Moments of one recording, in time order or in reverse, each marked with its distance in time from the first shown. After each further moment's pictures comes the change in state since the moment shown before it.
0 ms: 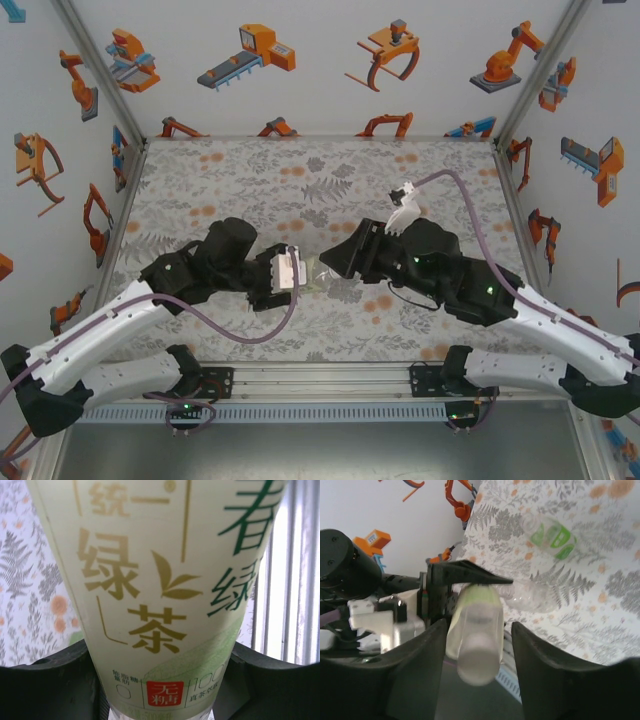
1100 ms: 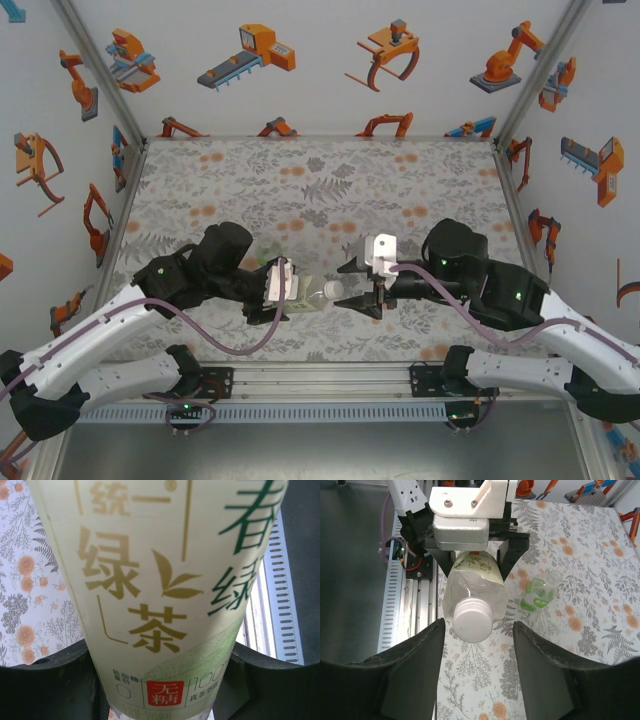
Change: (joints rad) left arm -0.003 -0.036 0.000 -0.077 0.175 0.026; right arm 0.000 -0.066 0.054 -0.076 -0.542 -1.183
